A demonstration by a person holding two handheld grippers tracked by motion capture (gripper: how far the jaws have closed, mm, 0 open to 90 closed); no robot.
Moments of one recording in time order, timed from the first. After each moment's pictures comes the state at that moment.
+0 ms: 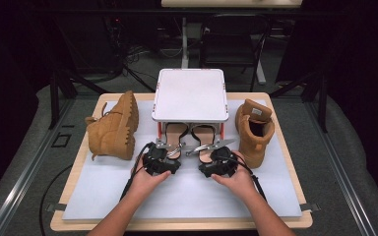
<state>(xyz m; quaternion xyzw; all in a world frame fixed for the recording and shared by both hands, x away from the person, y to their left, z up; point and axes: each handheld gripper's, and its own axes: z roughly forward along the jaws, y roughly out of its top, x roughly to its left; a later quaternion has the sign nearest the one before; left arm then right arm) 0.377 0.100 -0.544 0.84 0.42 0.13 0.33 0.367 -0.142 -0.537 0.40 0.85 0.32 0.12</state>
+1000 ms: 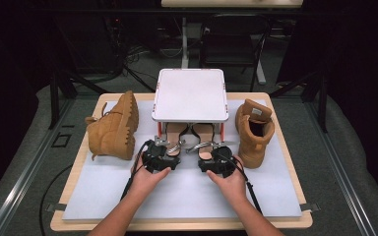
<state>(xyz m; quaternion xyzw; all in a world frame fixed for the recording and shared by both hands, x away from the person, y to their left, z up) 0.380 0.100 -0.533 0.82 0.43 0.14 0.34 0.365 -0.134 -0.543 0.53 0.76 0.35 0.12</state>
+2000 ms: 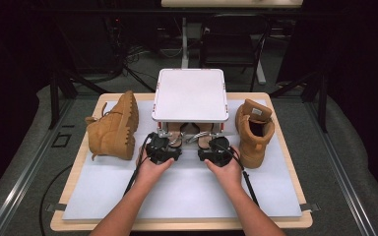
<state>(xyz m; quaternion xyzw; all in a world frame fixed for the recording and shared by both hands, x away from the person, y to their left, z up) 0.408 0.093 -0.537 0.81 0.45 0.16 0.35 0.397 -0.130 -0.543 0.53 0.75 0.36 0.15</state>
